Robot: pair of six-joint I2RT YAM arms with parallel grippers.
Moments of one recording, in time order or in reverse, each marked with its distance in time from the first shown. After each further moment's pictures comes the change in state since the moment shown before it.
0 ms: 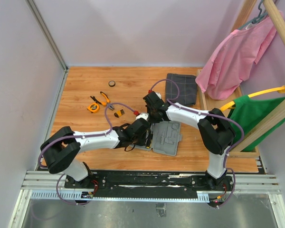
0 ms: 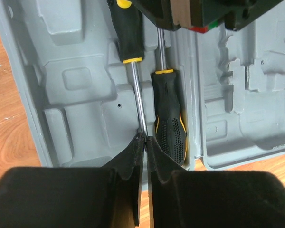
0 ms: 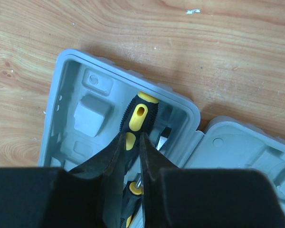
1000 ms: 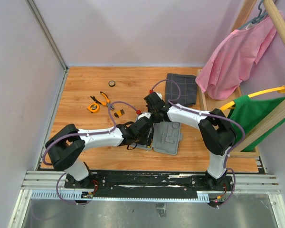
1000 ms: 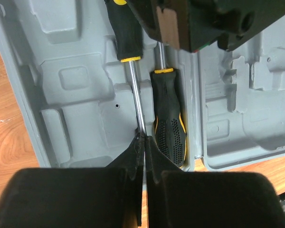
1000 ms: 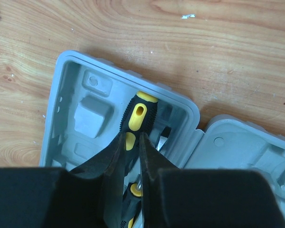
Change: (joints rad) left arm -0.004 0.073 0.080 -0.084 0.006 -0.009; right arm 0.000 -0.010 -0.031 0.039 0.008 0.000
